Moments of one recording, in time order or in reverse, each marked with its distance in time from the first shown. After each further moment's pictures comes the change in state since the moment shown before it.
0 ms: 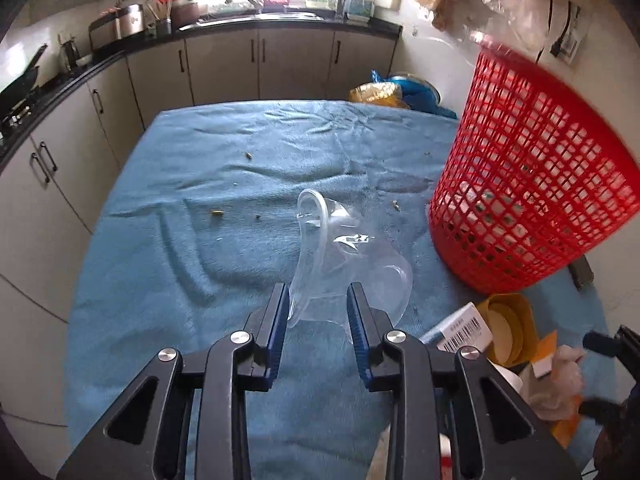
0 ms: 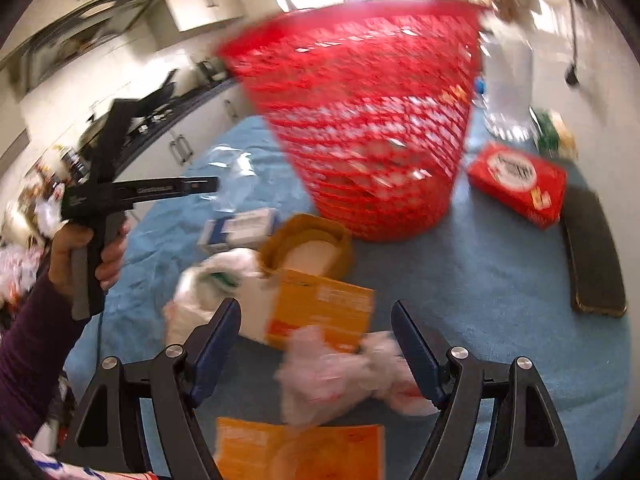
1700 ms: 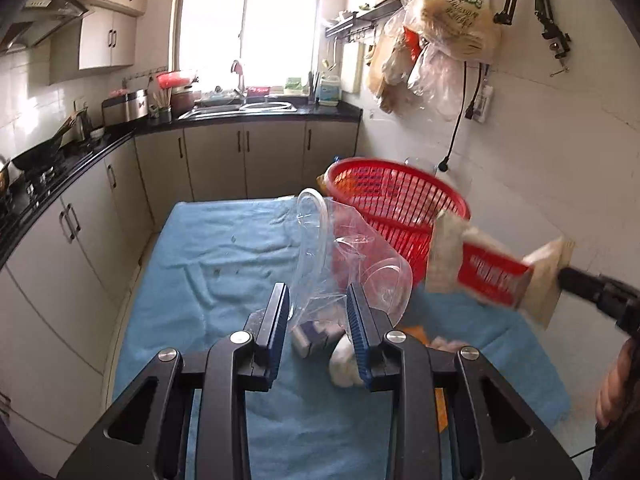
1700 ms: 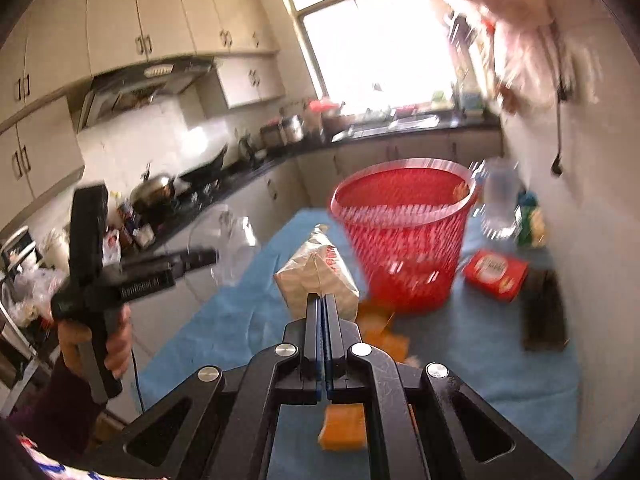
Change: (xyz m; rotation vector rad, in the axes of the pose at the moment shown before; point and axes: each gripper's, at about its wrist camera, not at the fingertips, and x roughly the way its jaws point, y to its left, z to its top) left arm -0.201 -0.083 -0.035 0.070 -0.291 -0.036; right arm -0.163 0.047 0.013 -0.023 -0.314 0.056
